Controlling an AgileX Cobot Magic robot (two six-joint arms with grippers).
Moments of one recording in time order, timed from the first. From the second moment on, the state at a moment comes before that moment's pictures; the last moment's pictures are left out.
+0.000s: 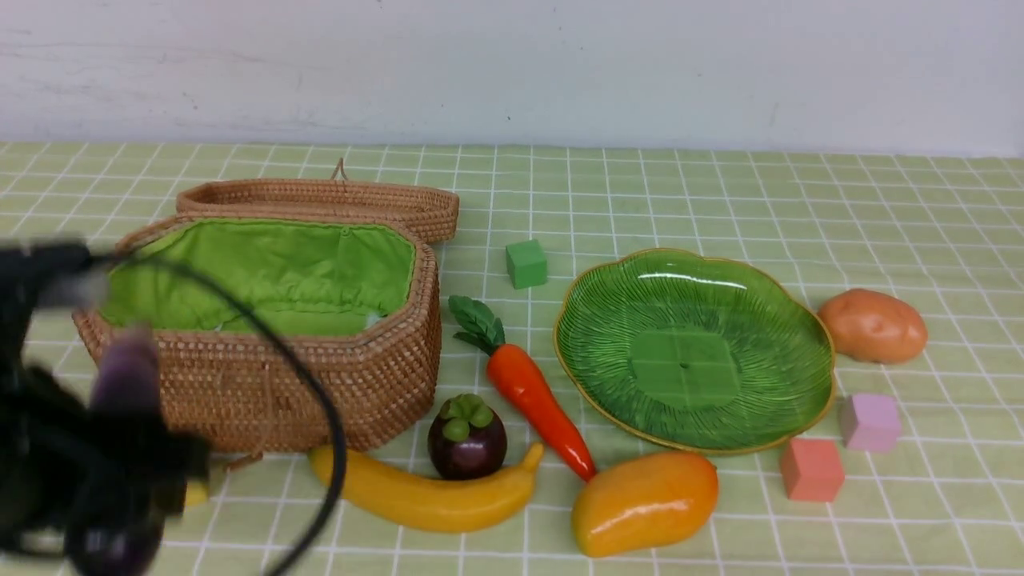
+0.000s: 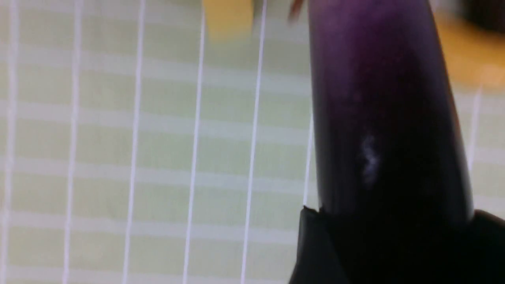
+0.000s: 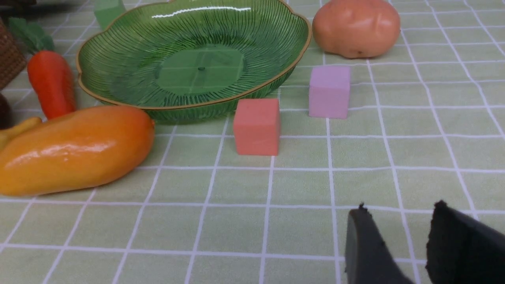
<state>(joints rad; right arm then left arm) -0.02 -0.01 0.01 0.29 0.42 -0.15 -0.48 1.04 -0.97 0.19 1.09 -0.61</state>
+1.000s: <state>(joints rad) -0.02 -0.01 0.01 0.29 0.42 -0.15 -0.17 1.63 -1.44 0.12 1.03 0.92</state>
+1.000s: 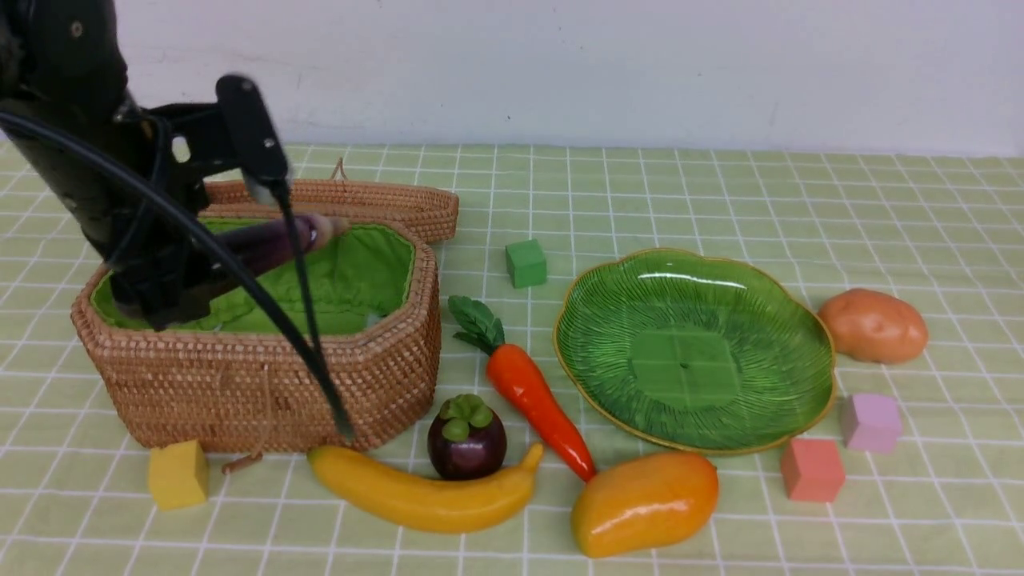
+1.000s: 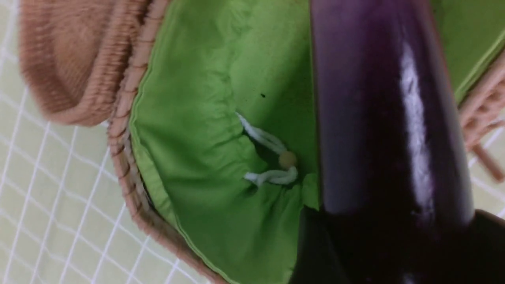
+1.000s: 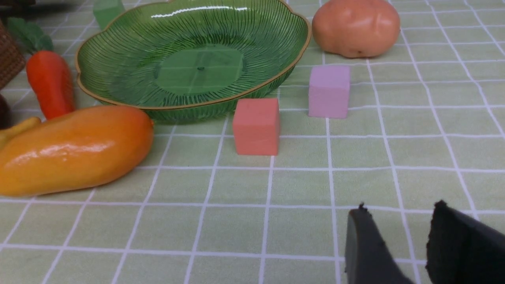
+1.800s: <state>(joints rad) -0.02 -0.01 0.01 0.29 0.42 -0.15 -0.16 1.61 -1.44 0.08 0.95 0.94</state>
